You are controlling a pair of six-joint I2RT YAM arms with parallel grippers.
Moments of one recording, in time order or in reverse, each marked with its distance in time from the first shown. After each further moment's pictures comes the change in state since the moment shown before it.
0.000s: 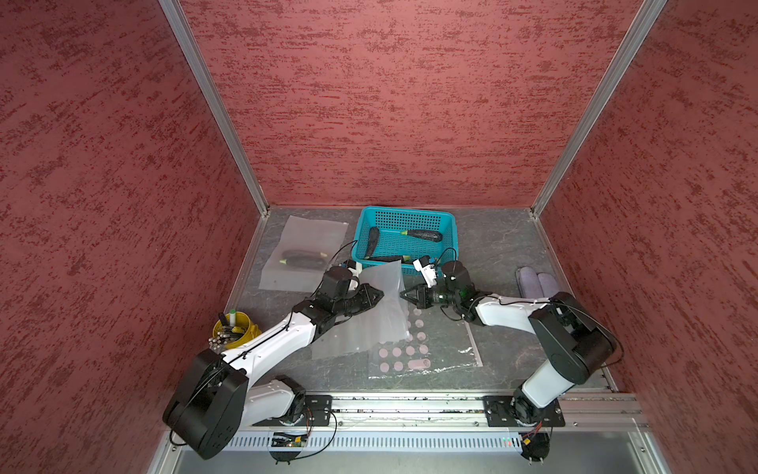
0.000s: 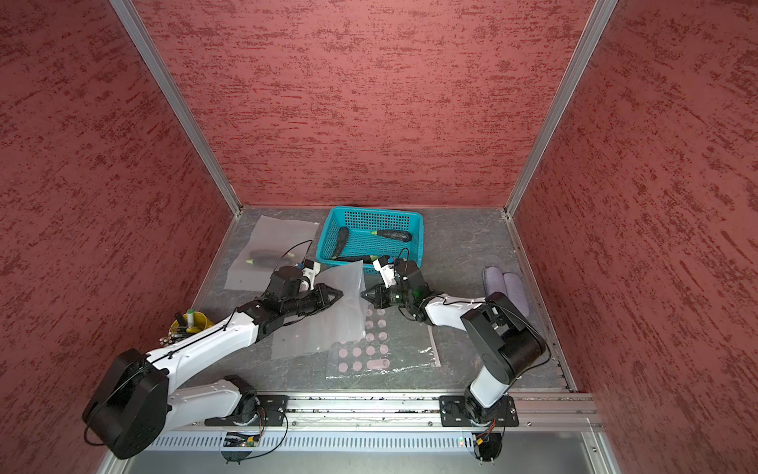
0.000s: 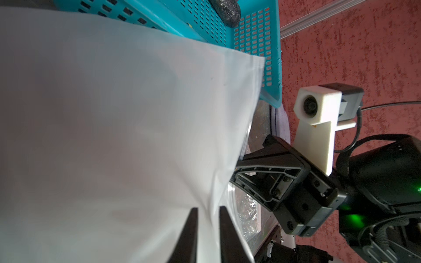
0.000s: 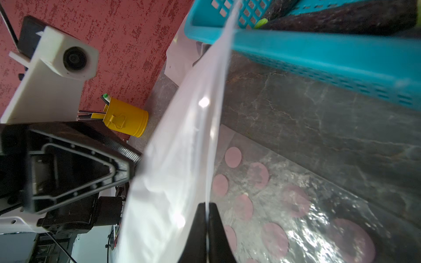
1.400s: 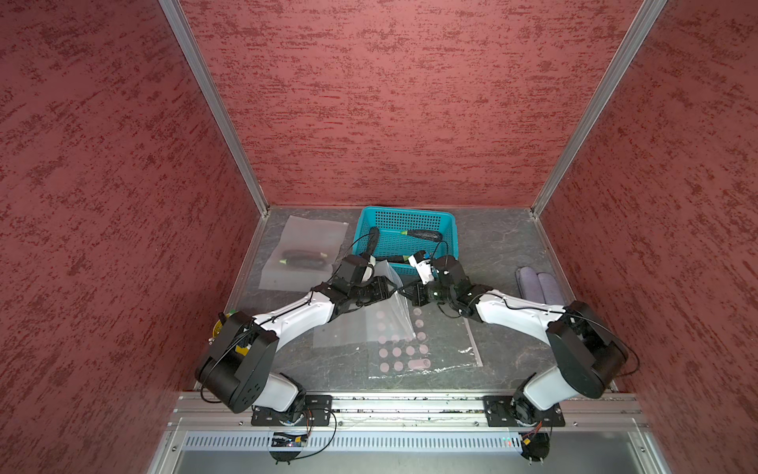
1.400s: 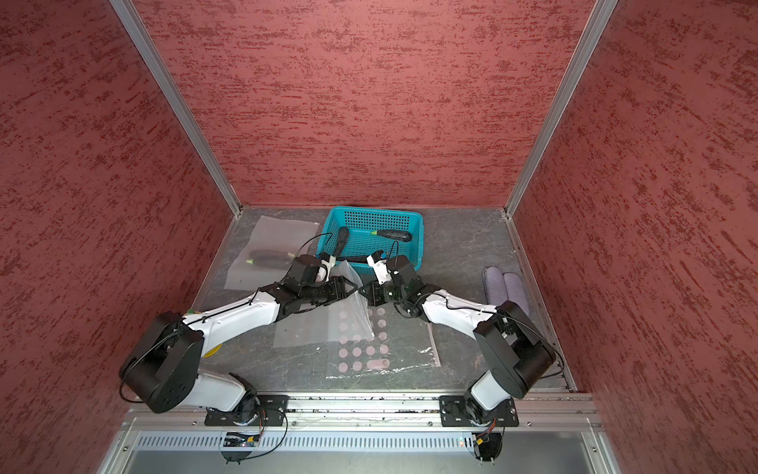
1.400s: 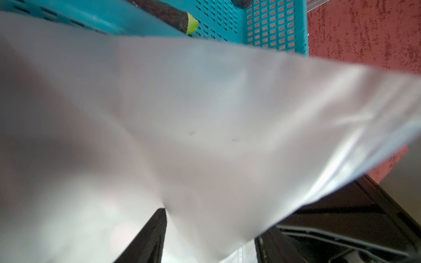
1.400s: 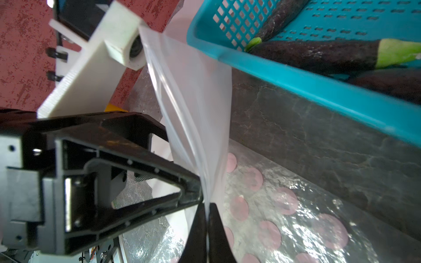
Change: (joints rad) left arm -0.026 0.243 0.172 -0.055 -0.031 0.112; right arm 0.077 -0.081 0.116 -0.257 0.170 -0.089
